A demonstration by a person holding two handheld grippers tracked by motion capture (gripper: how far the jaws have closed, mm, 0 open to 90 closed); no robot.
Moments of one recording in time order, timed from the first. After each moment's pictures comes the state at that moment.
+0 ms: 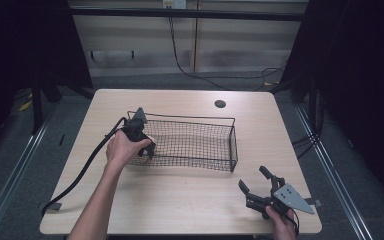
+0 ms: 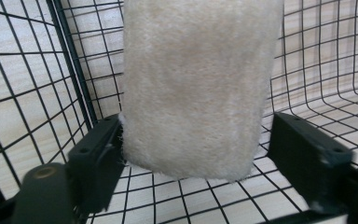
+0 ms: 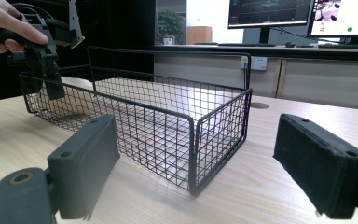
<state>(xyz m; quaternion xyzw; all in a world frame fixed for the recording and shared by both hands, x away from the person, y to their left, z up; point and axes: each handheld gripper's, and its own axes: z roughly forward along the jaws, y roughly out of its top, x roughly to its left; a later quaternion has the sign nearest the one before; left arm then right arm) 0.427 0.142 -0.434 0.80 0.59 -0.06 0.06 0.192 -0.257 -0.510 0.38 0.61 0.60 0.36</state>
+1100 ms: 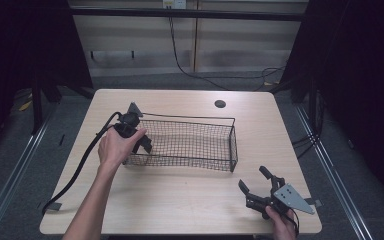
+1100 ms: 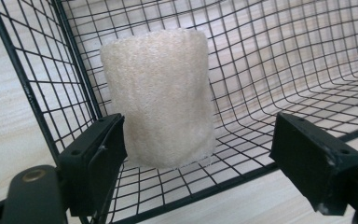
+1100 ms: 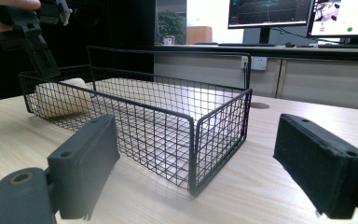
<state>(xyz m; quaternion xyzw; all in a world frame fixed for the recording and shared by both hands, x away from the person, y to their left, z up) 0.415 0.156 -0.403 0.83 0.54 -0.03 0.14 0.192 -0.257 -0.510 0.38 0.61 0.60 0.36</state>
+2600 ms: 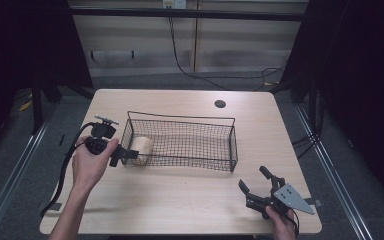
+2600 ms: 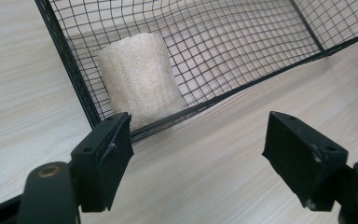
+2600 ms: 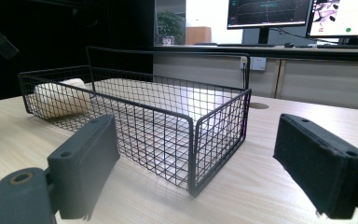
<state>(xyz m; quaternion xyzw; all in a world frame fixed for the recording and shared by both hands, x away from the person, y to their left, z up) 0.343 0.213 -0.376 0.82 0.47 0.01 0.32 0.192 -0.257 -0.510 0.39 0.60 0.60 0.36</state>
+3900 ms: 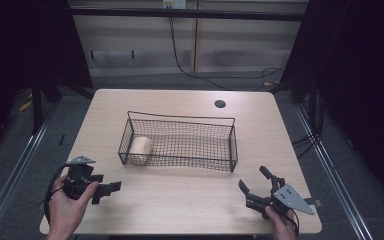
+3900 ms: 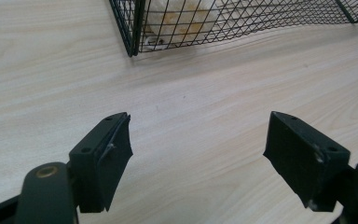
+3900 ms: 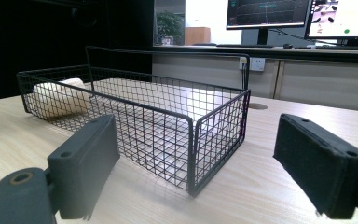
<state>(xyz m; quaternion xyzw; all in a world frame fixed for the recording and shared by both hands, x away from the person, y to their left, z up) 0.263 0.263 -0.435 0.79 0.51 0.04 0.35 0.191 -0.256 -0.510 0.39 0.60 0.59 0.37</state>
